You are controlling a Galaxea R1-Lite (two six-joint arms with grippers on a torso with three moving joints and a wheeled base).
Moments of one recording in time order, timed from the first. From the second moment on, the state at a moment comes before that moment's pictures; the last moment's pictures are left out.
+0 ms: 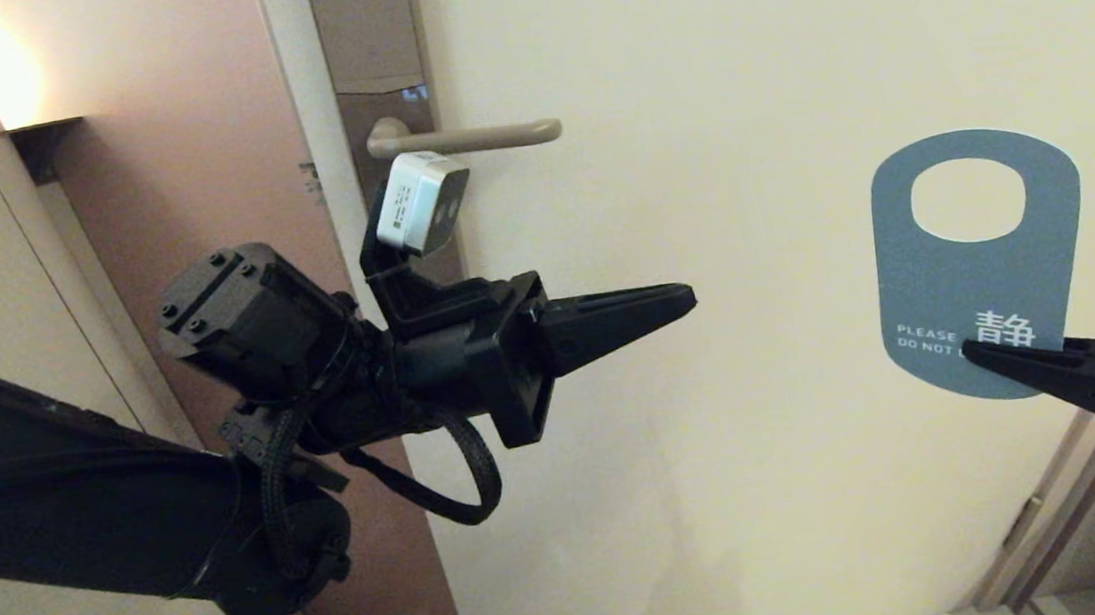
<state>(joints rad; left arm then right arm) -0.66 1.91 -0.86 -1.52 -0.97 -0.62 0.02 1.16 -0.48 -0.46 0.59 -0.33</state>
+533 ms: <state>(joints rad) -0.63 1.73 -0.67 -1.44 -0.97 -0.52 0.01 1.13 -0.44 -0.46 0.53 -0.33</state>
